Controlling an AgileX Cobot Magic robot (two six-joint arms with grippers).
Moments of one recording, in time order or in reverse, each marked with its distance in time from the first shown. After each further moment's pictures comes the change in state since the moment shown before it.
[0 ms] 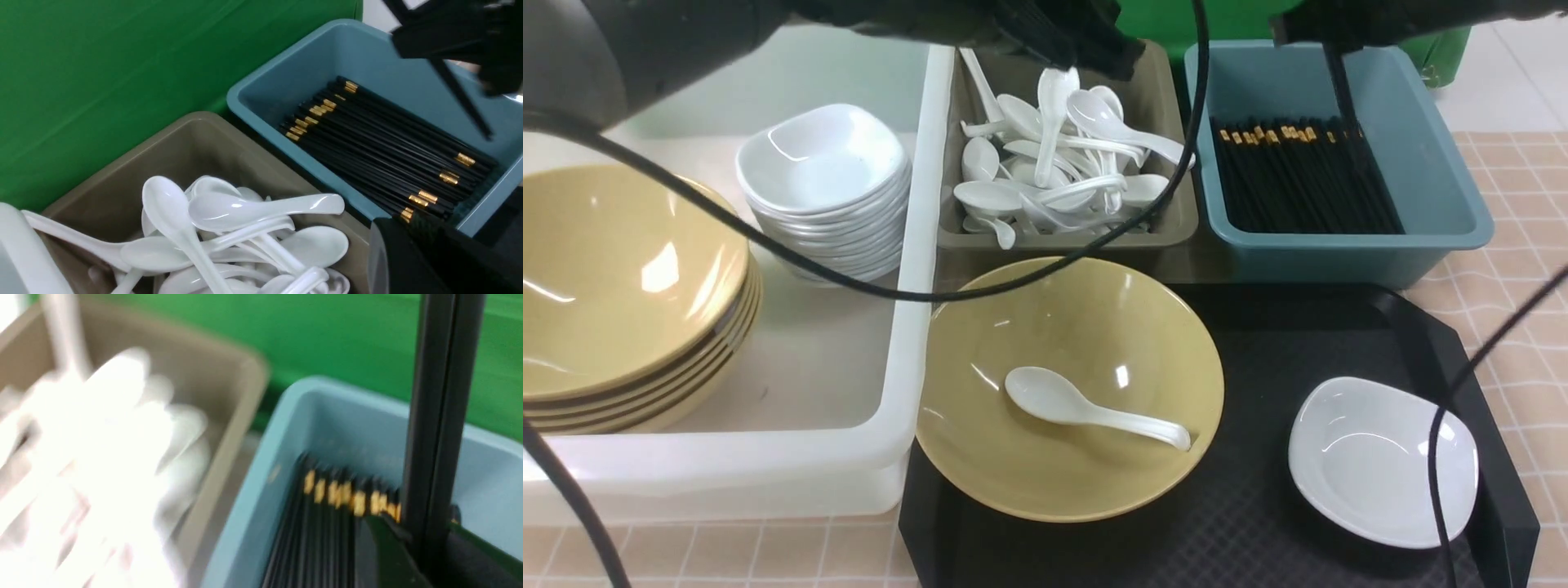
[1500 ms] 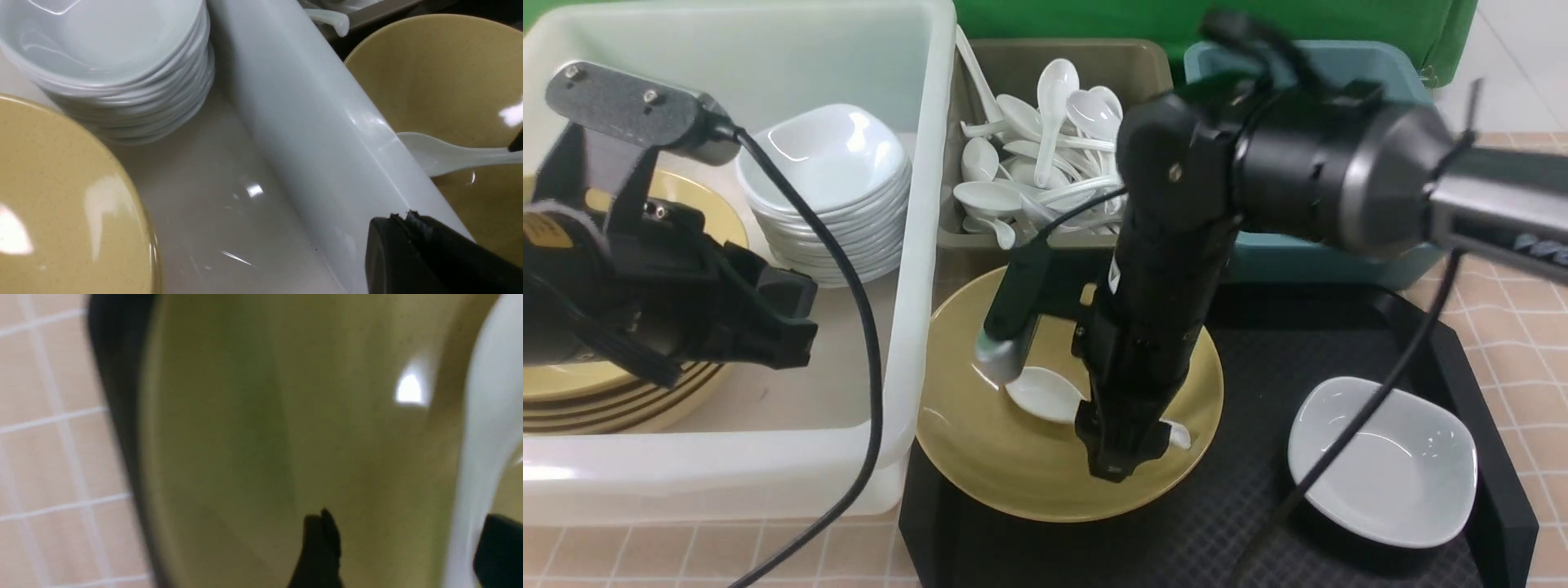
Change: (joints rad) right arm 0.510 0.072 0.095 0.183 0.752 -0.618; left arm 0.290 -0.615 0.704 -0.056 0.218 -0.058
